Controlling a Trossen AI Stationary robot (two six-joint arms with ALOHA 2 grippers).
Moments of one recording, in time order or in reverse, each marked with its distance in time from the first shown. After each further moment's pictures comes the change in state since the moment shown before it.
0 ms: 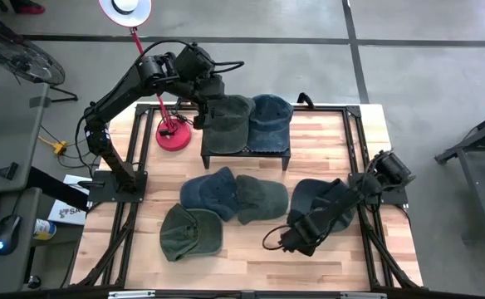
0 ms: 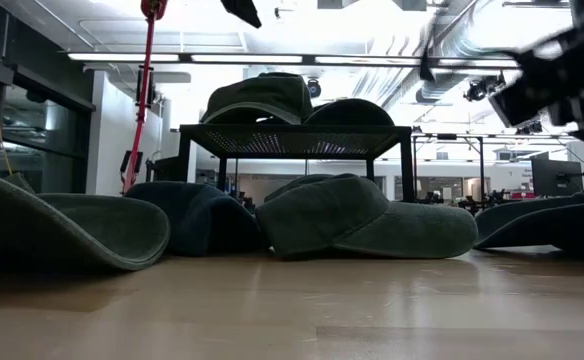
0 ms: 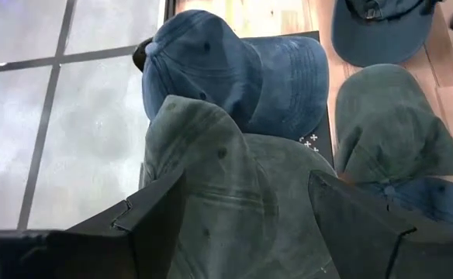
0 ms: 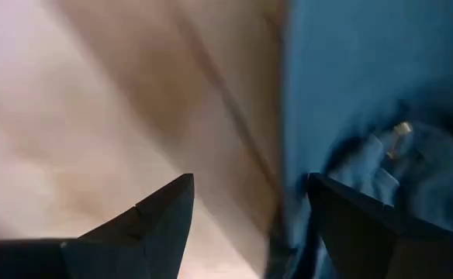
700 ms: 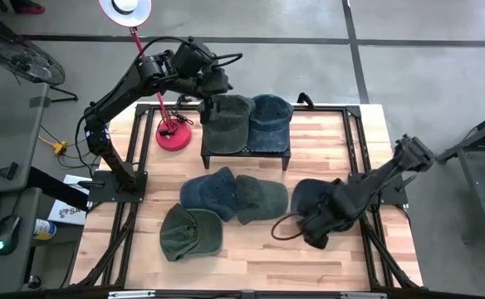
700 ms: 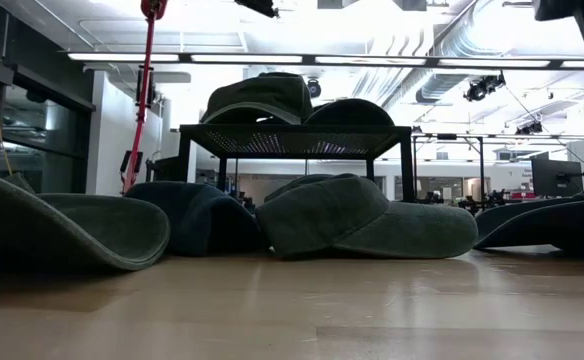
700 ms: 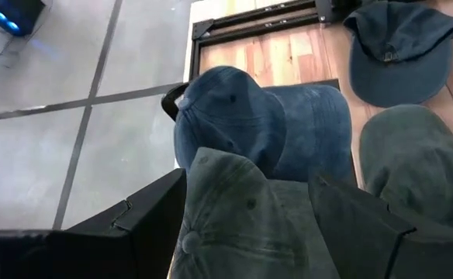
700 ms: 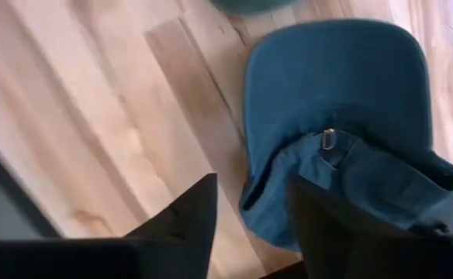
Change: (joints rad) left arm 0.000 0.000 0.000 0.145 -0.002 0.025; right arm 0.002 -0.272 0.189 -0.202 0.083 -0.040
